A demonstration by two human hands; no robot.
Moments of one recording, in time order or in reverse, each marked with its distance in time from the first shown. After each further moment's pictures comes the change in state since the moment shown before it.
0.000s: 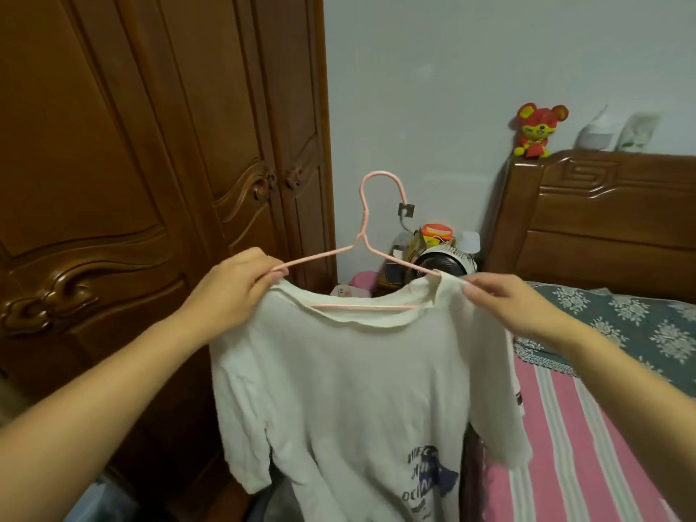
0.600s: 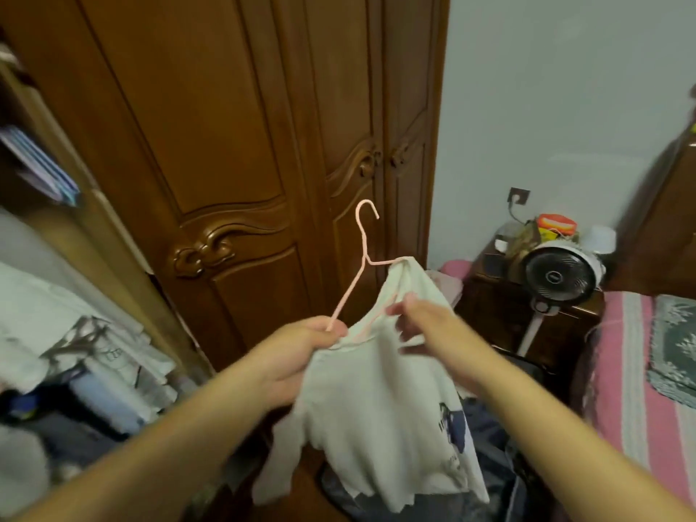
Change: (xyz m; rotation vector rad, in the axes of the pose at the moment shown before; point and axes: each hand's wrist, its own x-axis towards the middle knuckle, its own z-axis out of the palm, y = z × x) left_hand -0.120 0.029 -0.016 -1.326 -0.111 -1.102; right_hand 0.007 -0.138 0.208 0.451 -0.334 0.131
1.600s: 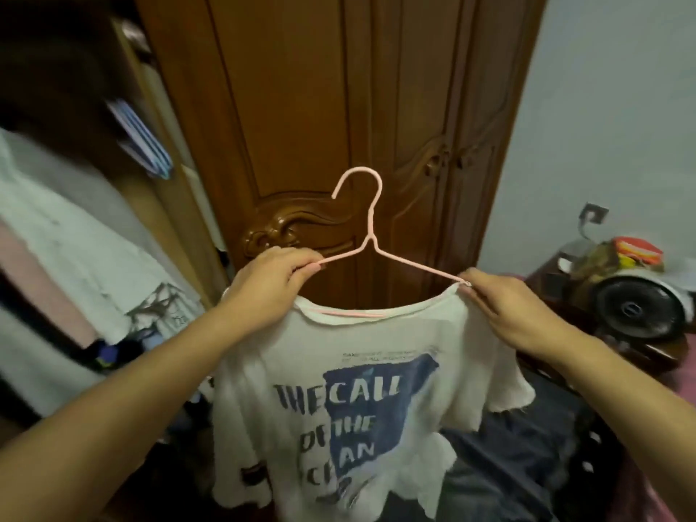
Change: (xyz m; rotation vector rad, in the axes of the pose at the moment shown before) left_hand -0.014 0.061 -0.142 1.324 0.541 0.762; right_hand 0.074 -0.017 -0.016 -0.894 -0.020 -0.606
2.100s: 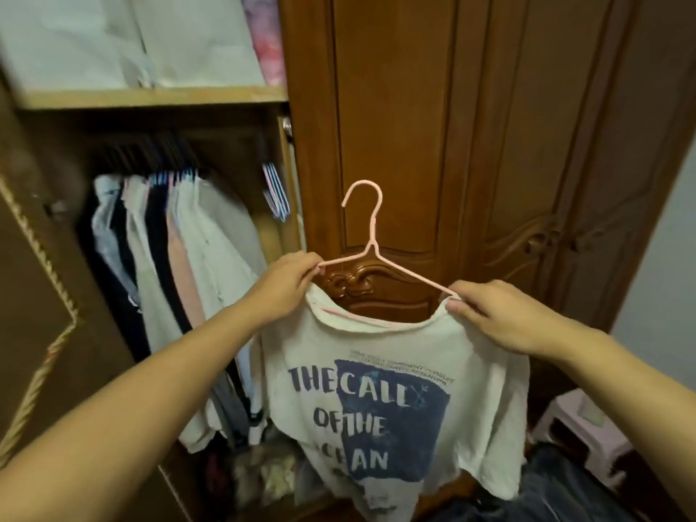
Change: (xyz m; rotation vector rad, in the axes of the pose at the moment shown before) left_hand -0.005 -0.014 -0.066 0.199 0.158 -0.233; right_hand 0.105 -0.045 -0.053 0.072 -0.205 -0.400
